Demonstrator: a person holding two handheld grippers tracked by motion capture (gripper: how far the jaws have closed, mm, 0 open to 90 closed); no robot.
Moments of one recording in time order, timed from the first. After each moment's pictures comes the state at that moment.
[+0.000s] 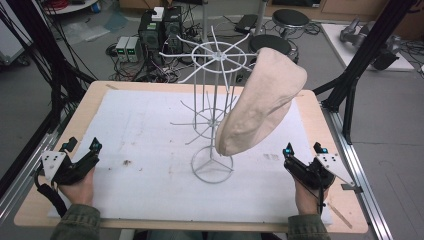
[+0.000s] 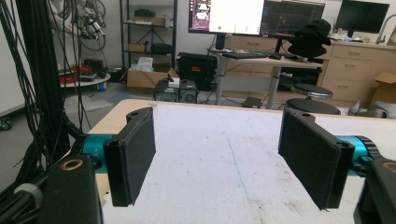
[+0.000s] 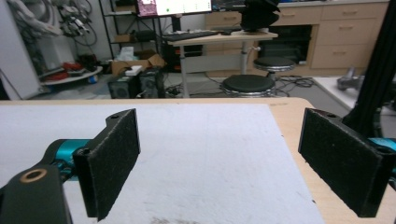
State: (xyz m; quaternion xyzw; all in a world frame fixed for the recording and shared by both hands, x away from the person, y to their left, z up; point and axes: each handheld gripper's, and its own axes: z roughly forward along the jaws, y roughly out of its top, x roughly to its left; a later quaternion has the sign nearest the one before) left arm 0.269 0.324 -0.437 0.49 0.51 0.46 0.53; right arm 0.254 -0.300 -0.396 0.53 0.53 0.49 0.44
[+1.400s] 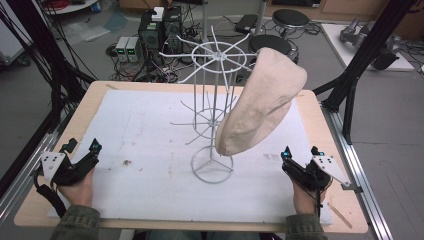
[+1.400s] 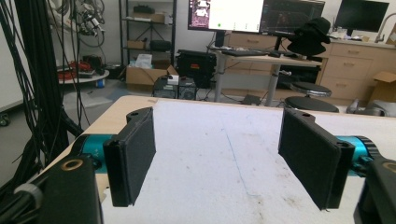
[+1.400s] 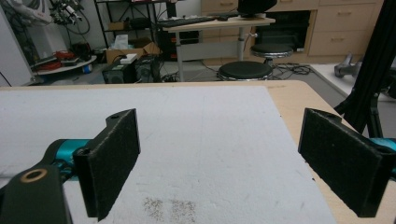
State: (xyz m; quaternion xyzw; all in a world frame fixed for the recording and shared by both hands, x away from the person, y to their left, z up) left arm 0.267 0.325 -0.438 0.49 0.51 0.46 0.53; right arm 0.257 -0.300 -0.410 0.55 0.54 0.48 0.42
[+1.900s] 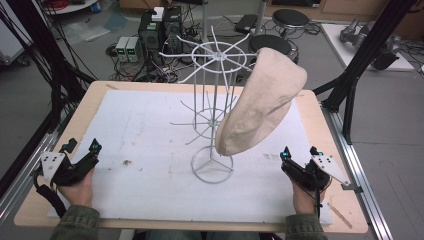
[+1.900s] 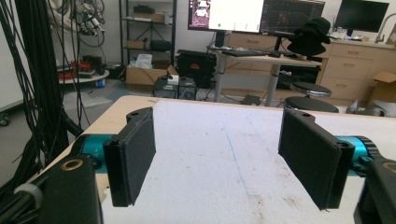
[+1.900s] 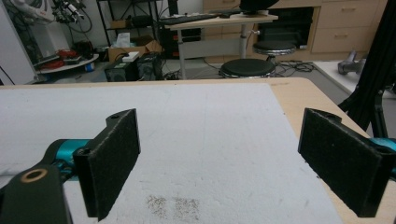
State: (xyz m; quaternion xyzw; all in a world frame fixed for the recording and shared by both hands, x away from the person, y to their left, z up) left arm 0.267 0.325 -0.438 0.49 0.51 0.46 0.53; right arm 0.258 -0.299 -0.411 0.55 0.54 0.48 0.41
